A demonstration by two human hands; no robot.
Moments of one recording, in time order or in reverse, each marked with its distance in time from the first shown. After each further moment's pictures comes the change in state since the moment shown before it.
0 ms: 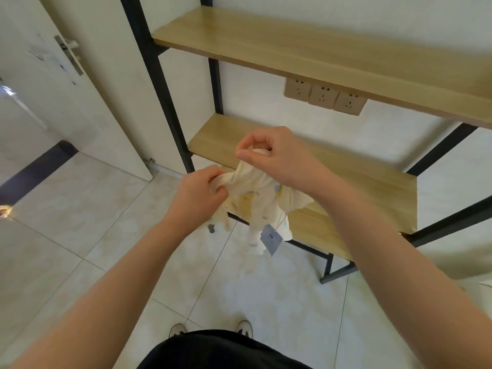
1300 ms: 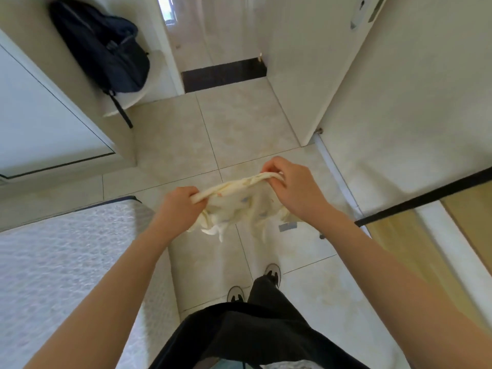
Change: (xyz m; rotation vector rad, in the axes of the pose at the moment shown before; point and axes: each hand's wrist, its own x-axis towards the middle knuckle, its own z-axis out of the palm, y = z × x) left_hand -0.210 -0.407 -0.251 -0.053 0.251 -1.032; right_hand 0.173 -0.136 0.487 -0.085 -0.605 -0.302
